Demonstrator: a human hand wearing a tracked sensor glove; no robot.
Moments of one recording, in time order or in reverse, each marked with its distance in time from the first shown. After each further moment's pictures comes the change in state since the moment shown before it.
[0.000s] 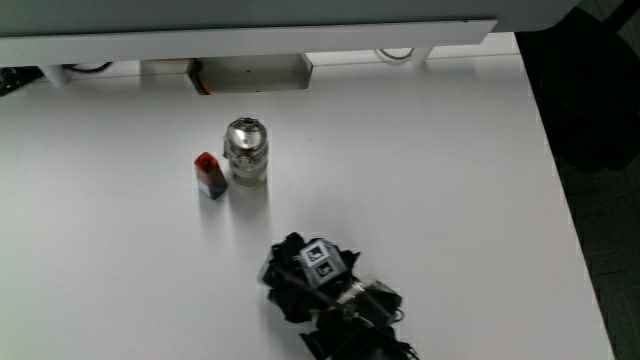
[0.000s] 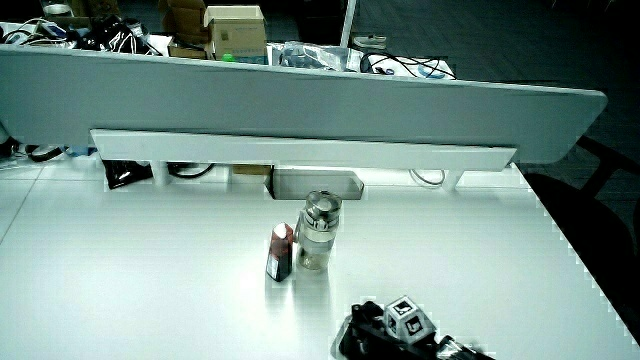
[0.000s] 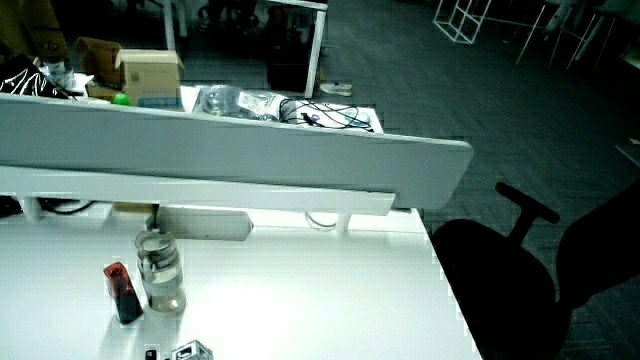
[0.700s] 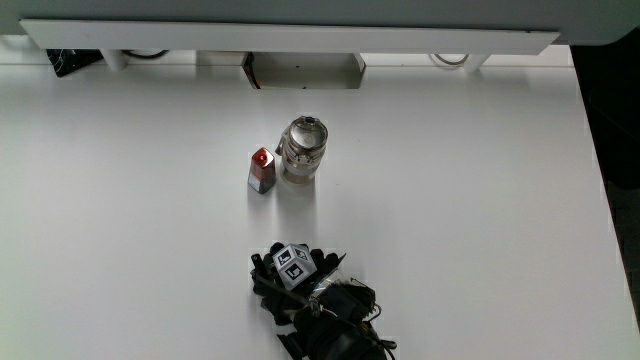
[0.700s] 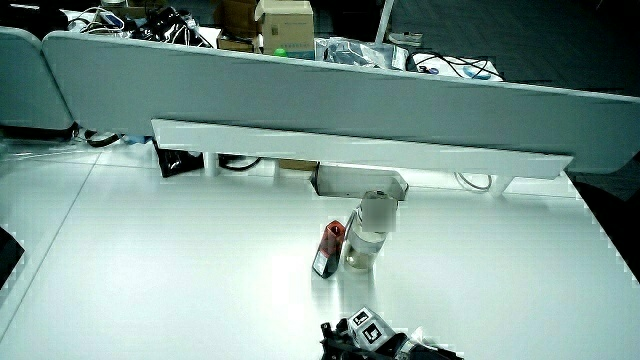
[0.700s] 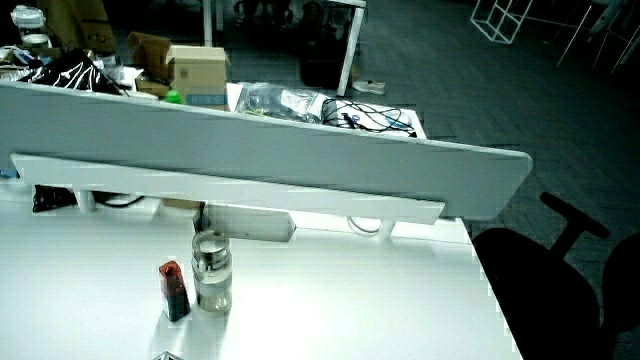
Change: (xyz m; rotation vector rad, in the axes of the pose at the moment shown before) arm -0.011 0.025 -0.034 -0.186 -0.131 -0.033
